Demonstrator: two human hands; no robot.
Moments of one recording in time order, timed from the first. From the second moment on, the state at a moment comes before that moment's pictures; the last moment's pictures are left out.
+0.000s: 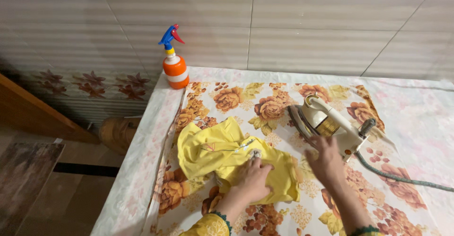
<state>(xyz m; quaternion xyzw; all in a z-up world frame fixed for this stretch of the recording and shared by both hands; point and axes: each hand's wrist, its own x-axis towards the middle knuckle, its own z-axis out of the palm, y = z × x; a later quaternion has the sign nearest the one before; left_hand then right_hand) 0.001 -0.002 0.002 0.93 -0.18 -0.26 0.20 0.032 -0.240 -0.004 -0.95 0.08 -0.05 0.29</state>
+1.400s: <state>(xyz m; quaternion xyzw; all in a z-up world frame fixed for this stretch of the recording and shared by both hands) 0.007 -0.003 -0.046 0.87 0.03 -0.15 0.46 0.052 -0.296 -0.003 -0.99 0.02 -0.11 0.12</state>
